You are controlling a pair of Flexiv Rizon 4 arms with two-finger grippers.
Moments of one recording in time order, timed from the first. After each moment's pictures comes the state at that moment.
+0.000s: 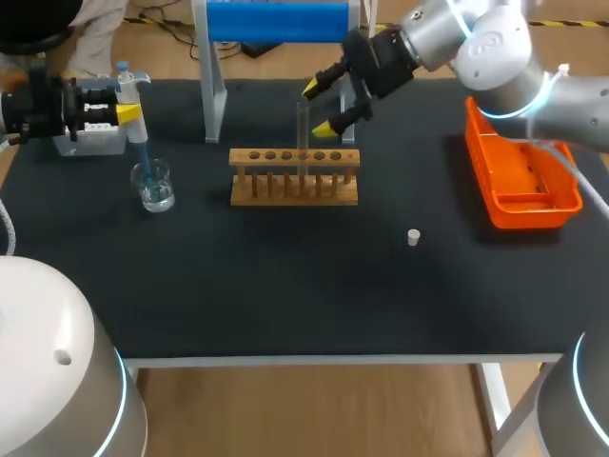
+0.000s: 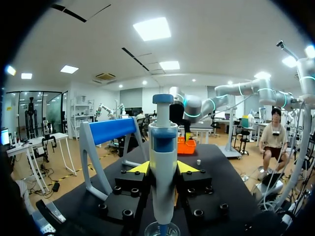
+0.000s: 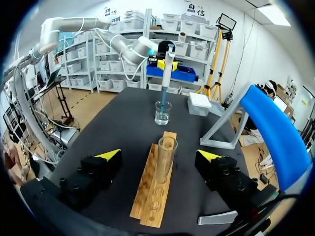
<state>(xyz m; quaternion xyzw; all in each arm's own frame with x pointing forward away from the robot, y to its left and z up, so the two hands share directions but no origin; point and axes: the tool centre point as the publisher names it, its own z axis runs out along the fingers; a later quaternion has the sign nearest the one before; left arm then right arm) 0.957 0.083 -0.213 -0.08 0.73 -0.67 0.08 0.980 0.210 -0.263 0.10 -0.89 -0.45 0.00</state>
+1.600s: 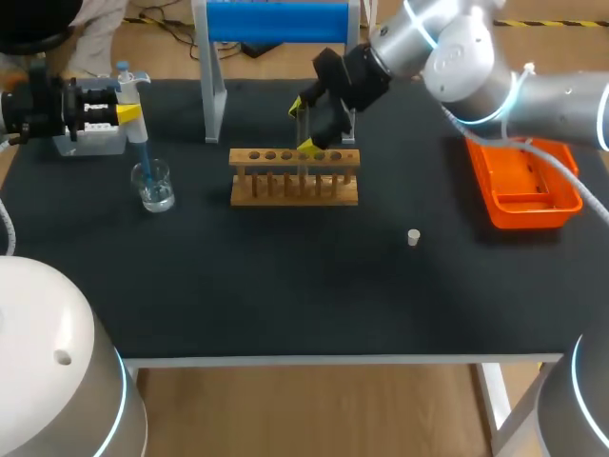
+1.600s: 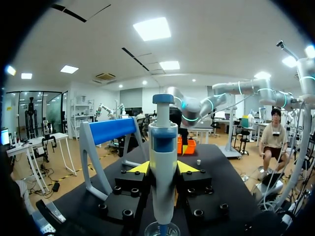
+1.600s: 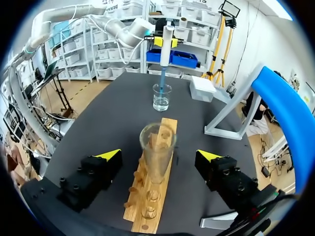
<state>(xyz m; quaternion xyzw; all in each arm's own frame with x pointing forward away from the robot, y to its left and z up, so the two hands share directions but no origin) 0.957 0.083 -0.213 -0.08 0.73 -0.67 0.08 0.990 0.231 -0.304 0.09 -0.91 -0.40 0.01</state>
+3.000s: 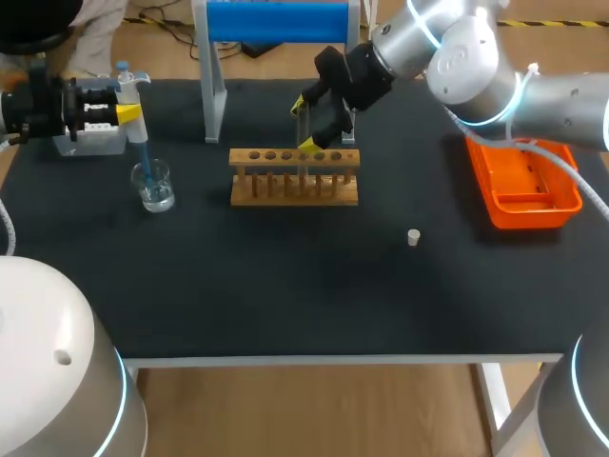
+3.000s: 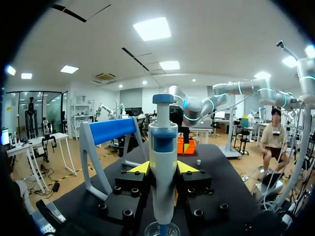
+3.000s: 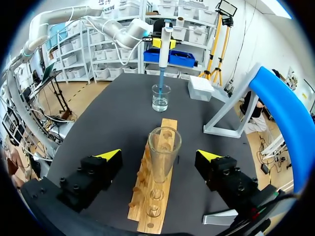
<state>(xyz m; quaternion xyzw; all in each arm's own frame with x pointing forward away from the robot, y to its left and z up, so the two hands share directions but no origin) 0.957 0.083 -0.213 -0.08 0.73 -0.67 0.08 0.984 0.228 -0.299 0.08 -0.92 -0.39 0.00</state>
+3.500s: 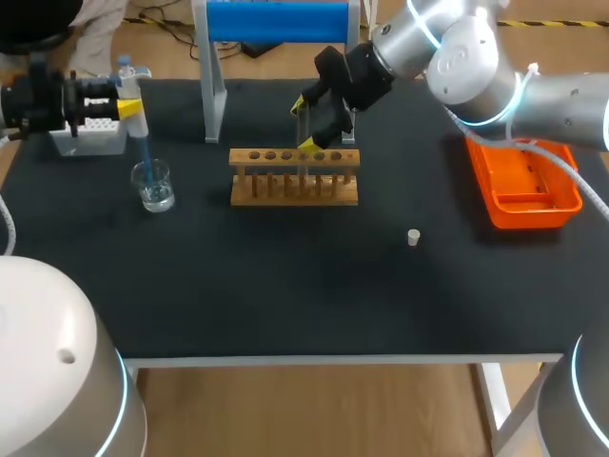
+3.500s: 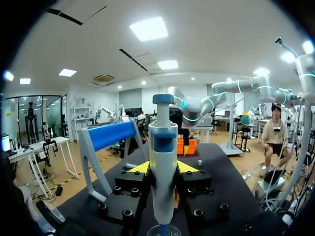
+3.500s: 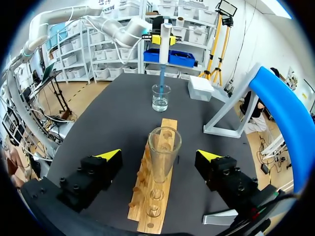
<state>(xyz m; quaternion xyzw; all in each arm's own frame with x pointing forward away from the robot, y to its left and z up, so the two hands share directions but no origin) 0.954 0.078 -0.199 -0.07 0.74 -0.67 0.09 0.984 0.228 -0.299 0.08 -0.92 -0.39 0.00</state>
